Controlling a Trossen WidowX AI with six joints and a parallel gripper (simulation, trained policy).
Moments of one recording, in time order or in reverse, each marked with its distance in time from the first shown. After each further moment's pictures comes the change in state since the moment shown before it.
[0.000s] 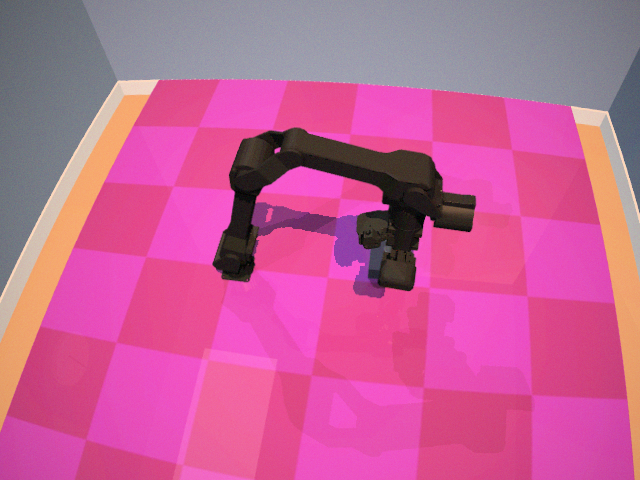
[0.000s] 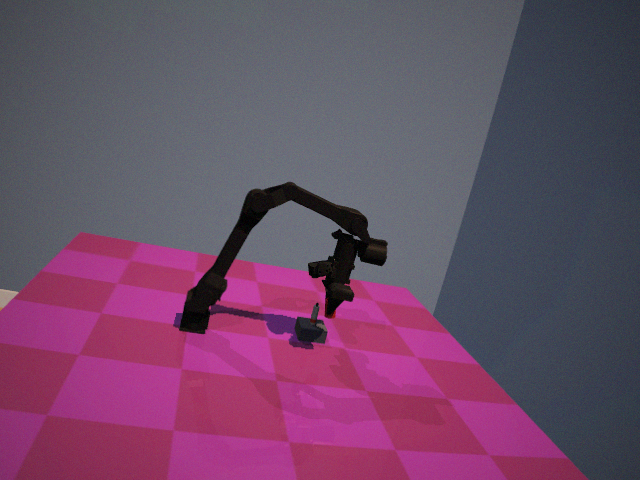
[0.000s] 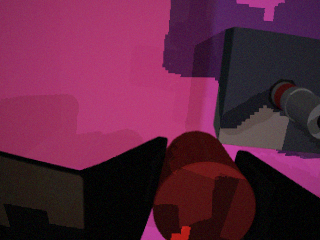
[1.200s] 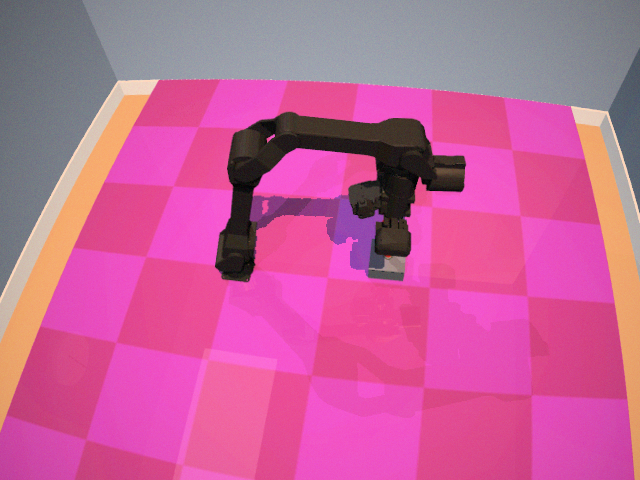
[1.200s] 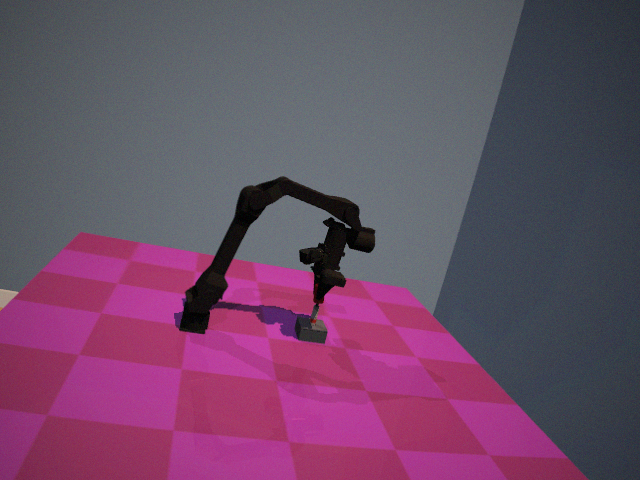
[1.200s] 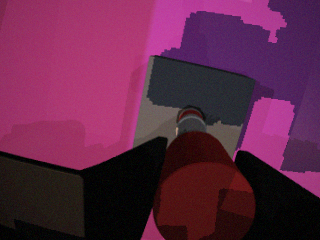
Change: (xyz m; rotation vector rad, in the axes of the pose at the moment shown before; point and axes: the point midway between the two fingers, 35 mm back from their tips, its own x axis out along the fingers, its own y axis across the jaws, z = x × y) arm -0.014 -0.054 0.027 -0.122 -0.045 -0.003
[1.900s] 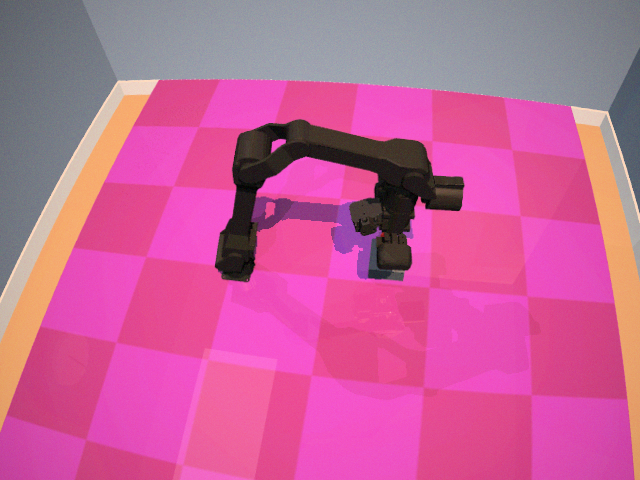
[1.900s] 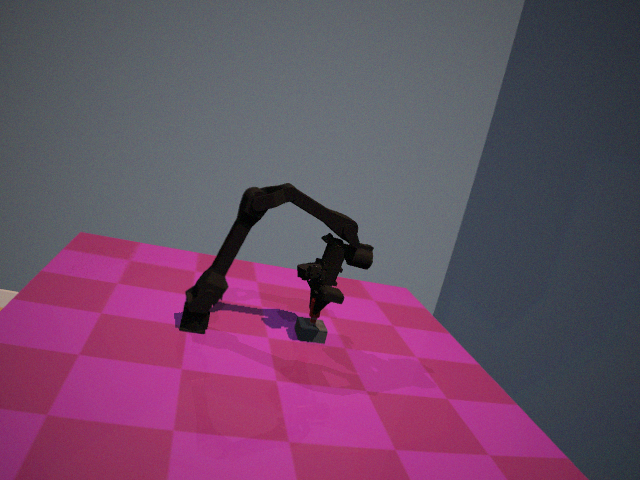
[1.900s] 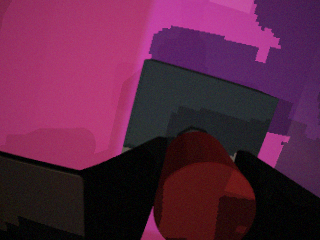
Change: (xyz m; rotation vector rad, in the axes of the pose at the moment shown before) arm 0.043 0.003 -0.003 -0.061 -0.034 -0.011
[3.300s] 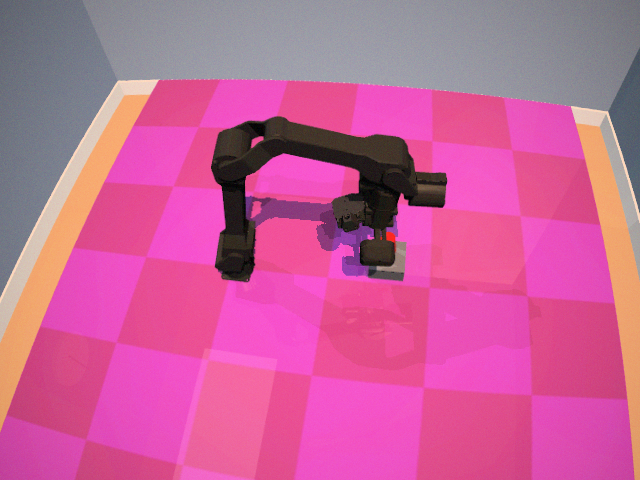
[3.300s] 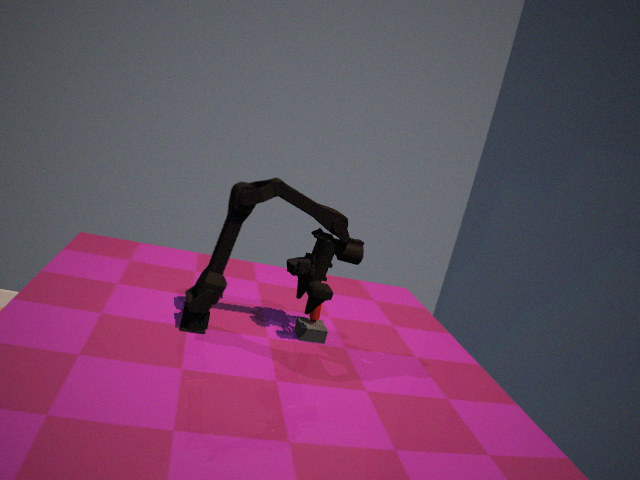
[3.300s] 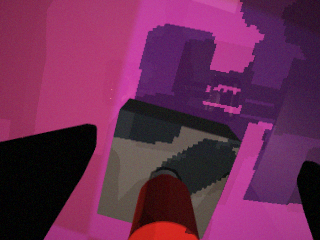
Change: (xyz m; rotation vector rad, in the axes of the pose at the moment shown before) arm -0.006 -0.008 0.031 -0.008 0.004 -0.052
